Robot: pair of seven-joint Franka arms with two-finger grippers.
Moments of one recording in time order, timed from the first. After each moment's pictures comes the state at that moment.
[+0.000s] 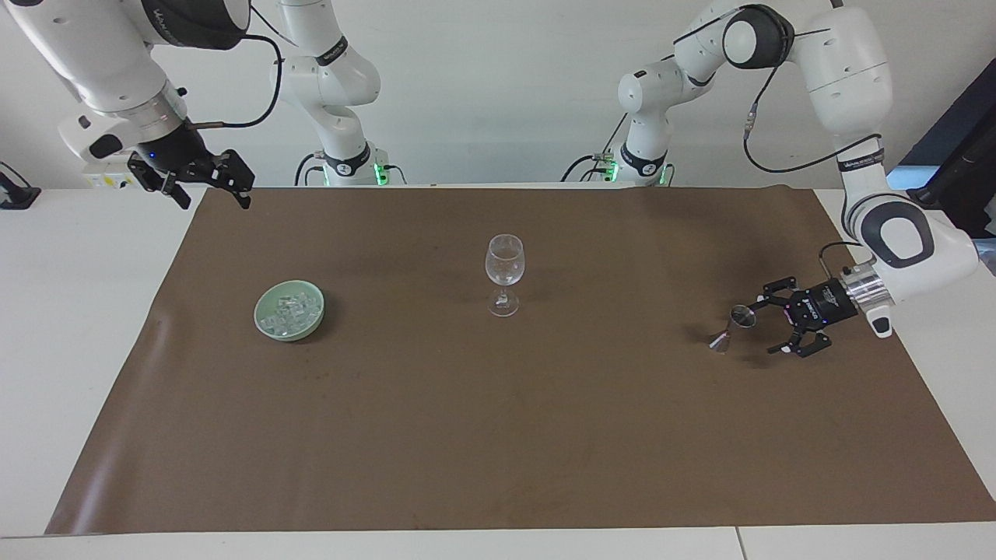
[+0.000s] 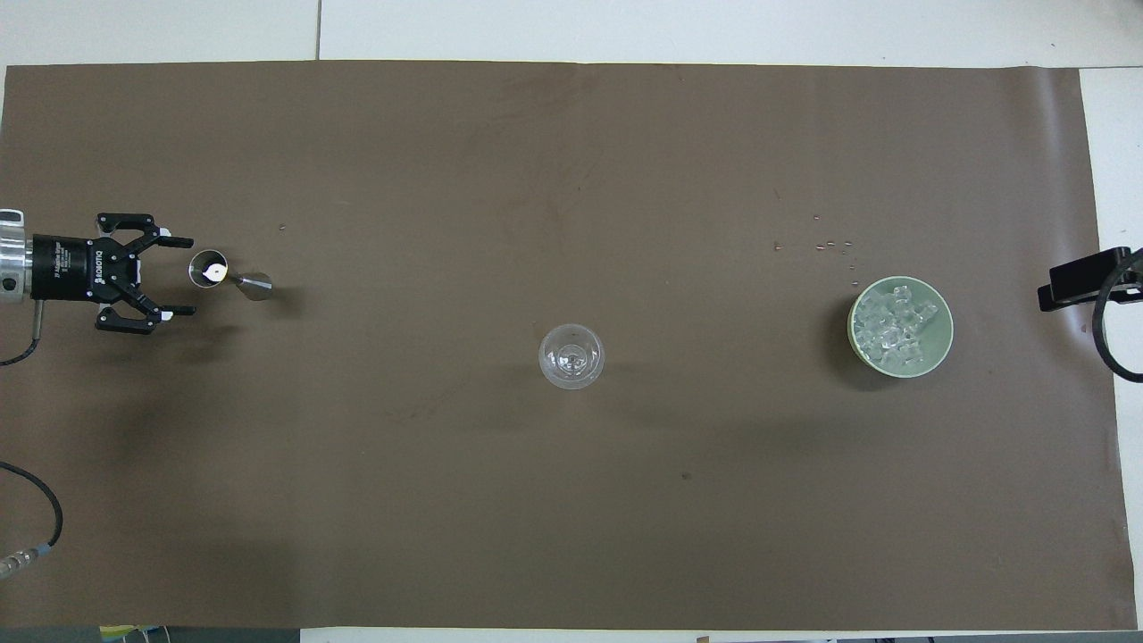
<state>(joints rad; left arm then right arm) 0.32 0.45 0.03 -1.80 -0.85 1.79 -0.93 -0.05 -0.05 -0.05 -1.64 0.00 1.50 -0.06</state>
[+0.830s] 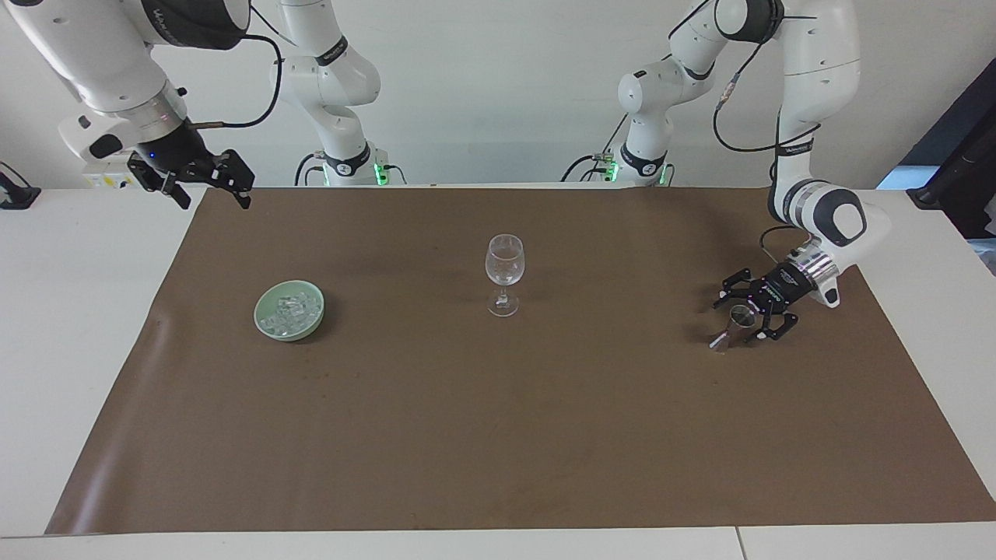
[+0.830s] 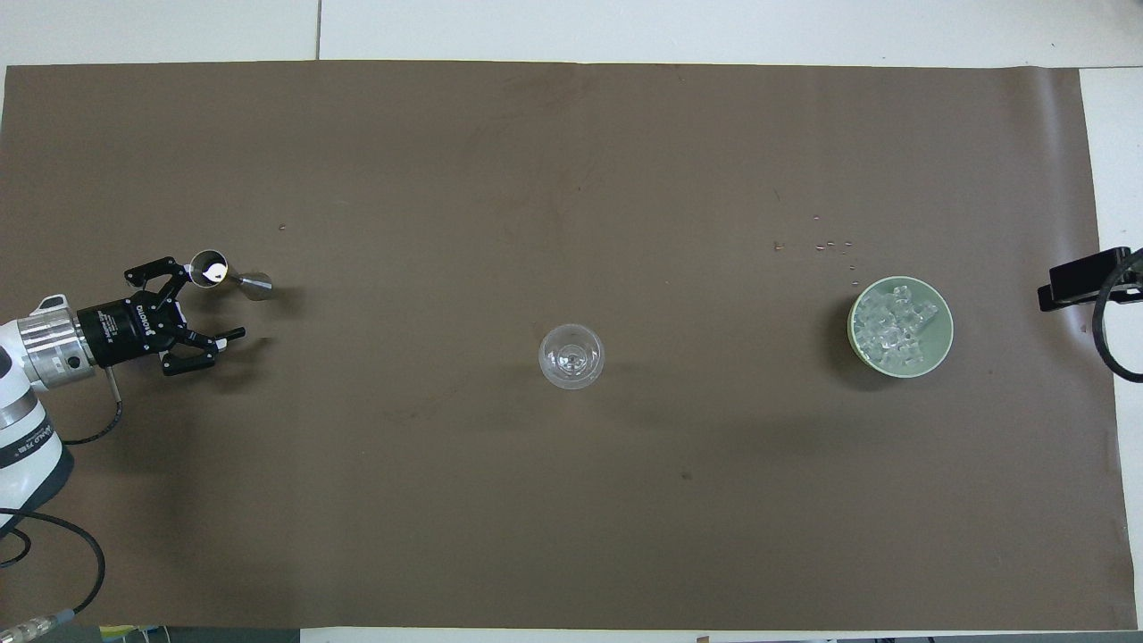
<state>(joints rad) 0.32 0.31 0.03 -2.17 -1.27 2.00 -0.70 -0.05 -0.05 -0.05 -1.64 0.00 1.50 -0.06</state>
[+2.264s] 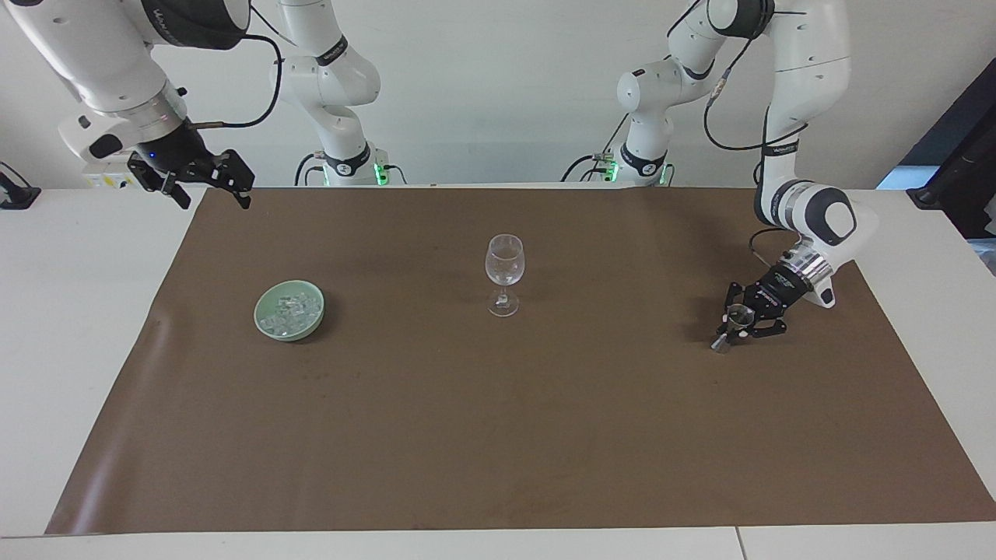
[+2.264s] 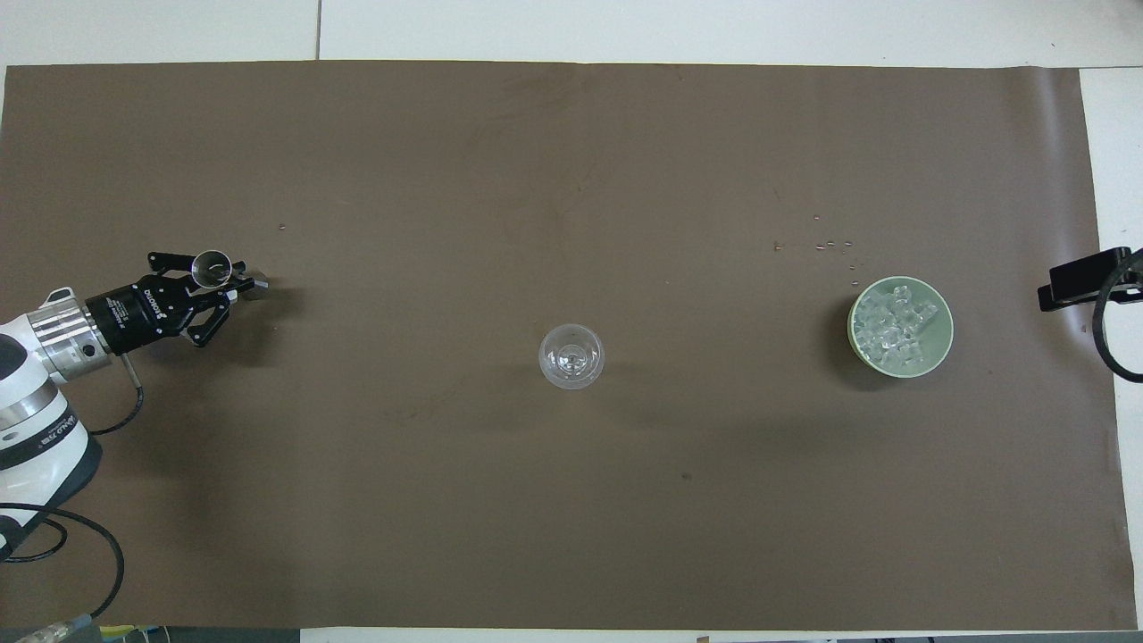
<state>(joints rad) 0.26 0.29 0.03 -2.19 -1.40 2.07 -0.70 -0.05 -0.05 -0.05 -1.64 0.00 1.50 -0.06</state>
